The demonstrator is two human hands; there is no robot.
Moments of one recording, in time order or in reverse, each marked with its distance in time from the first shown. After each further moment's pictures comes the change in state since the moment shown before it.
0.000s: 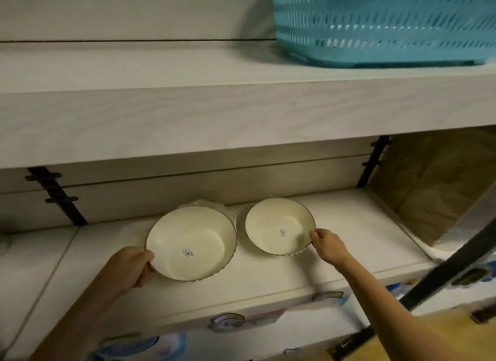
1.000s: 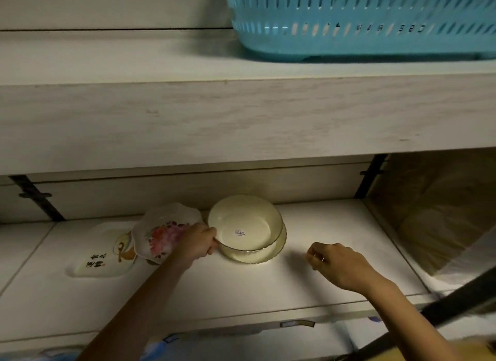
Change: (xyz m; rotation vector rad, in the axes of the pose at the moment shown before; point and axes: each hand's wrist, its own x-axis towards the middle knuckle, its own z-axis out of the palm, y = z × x) left_hand 0.058 0.104 0.165 -0.011 -0.078 -0.051; right_hand 0.009 0.035 -0.079 -0.440 -0.259 -0.289
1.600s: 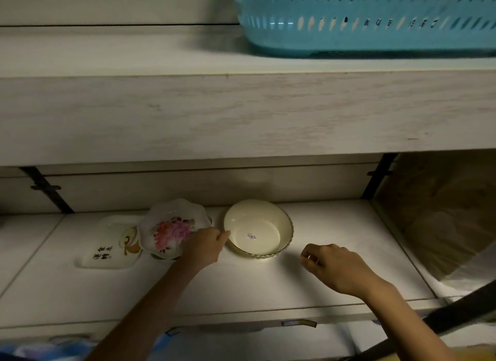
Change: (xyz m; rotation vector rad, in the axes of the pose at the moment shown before) left_hand 0.003 -0.013 0.016 0.416 0.034 0.169; right_hand -0.005 -0.015 -0.003 -0.069 0.008 -0.091
